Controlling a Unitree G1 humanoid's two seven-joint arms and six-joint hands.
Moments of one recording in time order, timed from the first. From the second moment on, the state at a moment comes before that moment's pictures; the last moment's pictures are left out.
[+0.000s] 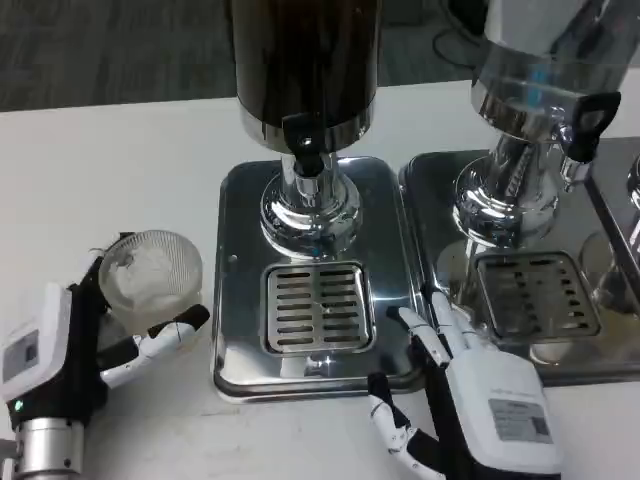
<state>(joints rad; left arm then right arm) -0.21 0.43 -0.20 1.00 0.58 -0.62 0.80 0.33 -0.17 0.51 -0.09 -1.03 0.14 -0.47</state>
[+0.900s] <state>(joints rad) -0.21 0.42 -0.22 1.01 0.60 -0.62 0.94 0.32 -0.17 0.51 -0.09 -1.02 0.14 -0.46</state>
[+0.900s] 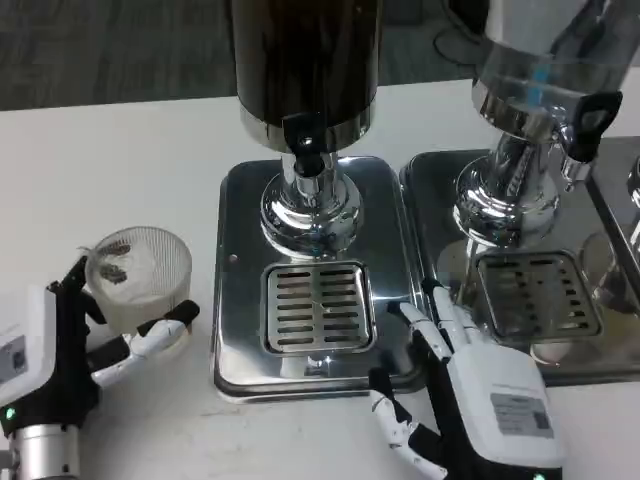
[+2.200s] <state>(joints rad) -0.32 0.33 -0.34 0.99 0.68 -0.63 0.94 0.34 -0.17 0.49 -0.13 -1.03 0.15 -0.46</state>
